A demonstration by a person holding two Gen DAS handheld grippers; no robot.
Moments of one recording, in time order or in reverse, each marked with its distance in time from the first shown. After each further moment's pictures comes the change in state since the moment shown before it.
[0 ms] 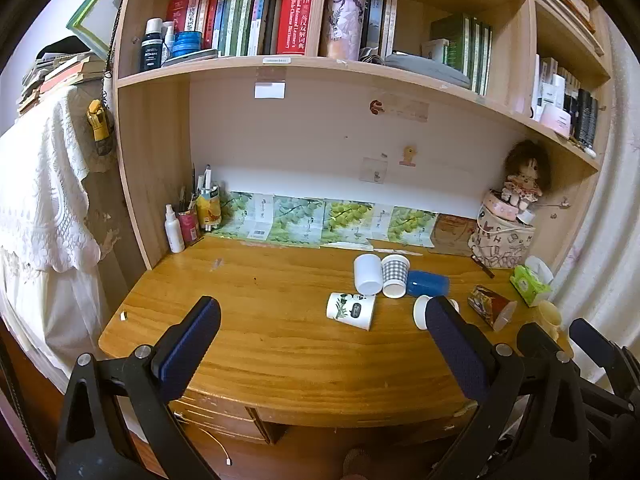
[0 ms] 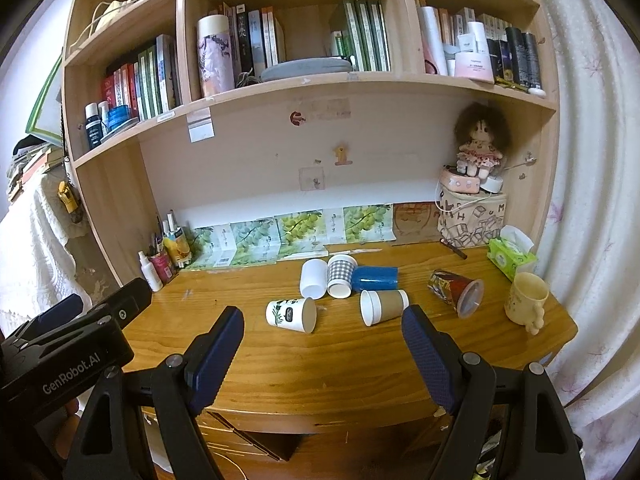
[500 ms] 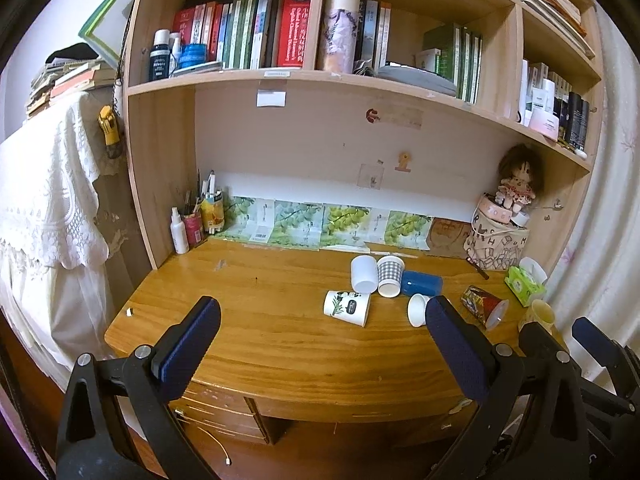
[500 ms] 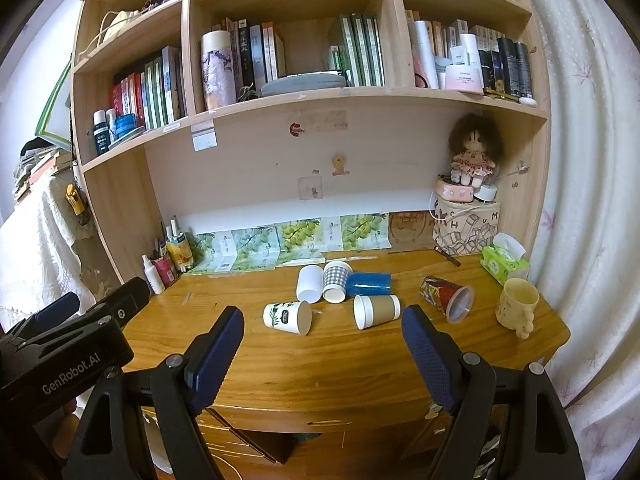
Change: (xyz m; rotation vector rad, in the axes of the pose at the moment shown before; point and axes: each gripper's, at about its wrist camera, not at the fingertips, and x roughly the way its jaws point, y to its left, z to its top) left arm -0.032 -0.006 -0.013 -0.006 -0.025 0.000; right arm -0.029 -0.013 -0.008 -0.013 -0.037 0.004
